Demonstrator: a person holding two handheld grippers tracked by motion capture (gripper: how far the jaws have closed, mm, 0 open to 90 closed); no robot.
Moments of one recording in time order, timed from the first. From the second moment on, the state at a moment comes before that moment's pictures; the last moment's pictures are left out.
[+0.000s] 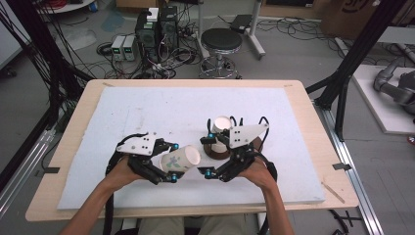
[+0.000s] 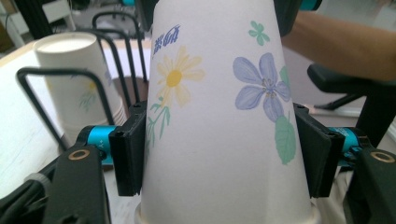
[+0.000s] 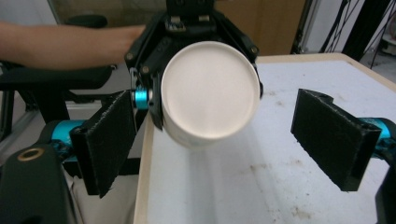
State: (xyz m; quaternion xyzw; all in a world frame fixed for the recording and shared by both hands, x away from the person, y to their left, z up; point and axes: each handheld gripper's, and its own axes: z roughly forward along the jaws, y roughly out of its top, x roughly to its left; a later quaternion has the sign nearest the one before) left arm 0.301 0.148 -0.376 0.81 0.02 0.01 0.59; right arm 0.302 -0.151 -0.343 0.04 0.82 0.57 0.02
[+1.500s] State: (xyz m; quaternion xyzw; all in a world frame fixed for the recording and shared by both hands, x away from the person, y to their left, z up) left arm 0.299 0.131 -0.337 0.95 0.02 0.00 0.30; right arm 0.296 -0.105 -0.341 0.01 0.94 0.33 0.05
